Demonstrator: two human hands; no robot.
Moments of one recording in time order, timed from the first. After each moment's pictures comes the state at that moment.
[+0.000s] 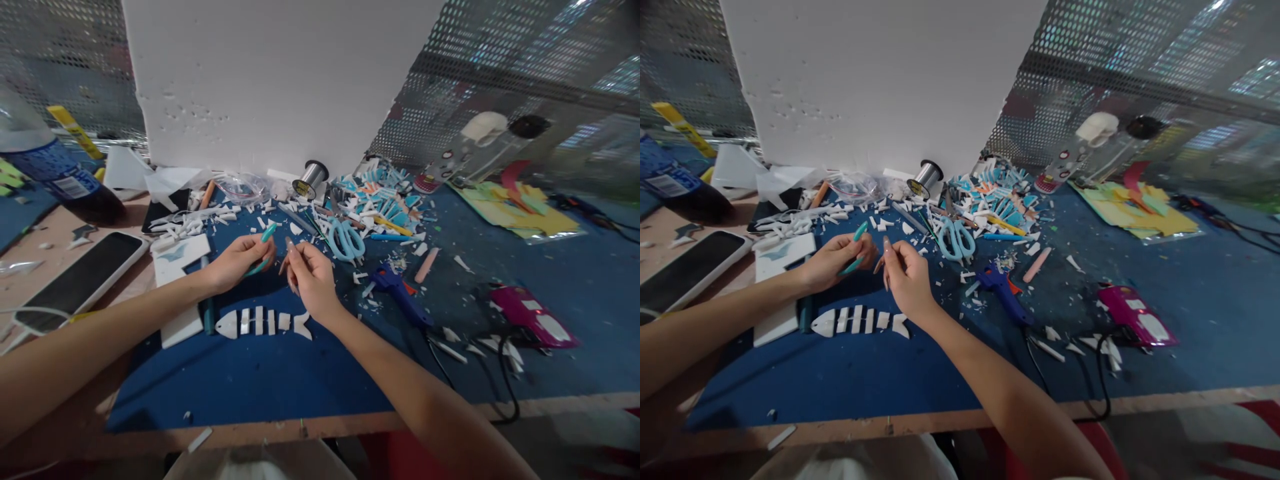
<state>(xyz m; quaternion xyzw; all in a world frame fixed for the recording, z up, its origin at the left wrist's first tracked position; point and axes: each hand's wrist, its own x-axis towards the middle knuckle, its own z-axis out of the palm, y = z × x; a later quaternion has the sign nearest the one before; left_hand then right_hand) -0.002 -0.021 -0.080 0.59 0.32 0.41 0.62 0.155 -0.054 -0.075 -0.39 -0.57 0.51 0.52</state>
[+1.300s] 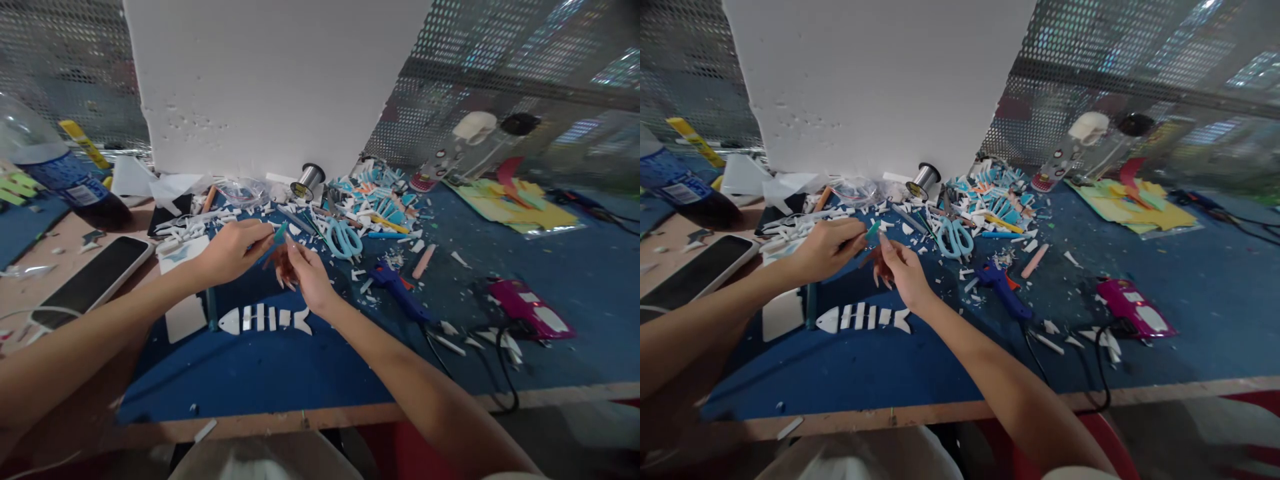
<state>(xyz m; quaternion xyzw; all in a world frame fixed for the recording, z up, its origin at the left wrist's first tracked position) -0.012 -0.021 -0.036 0.89 0.33 0.33 0.05 0.153 -0.047 -0.080 -0.31 -0.52 0.64 0.47</state>
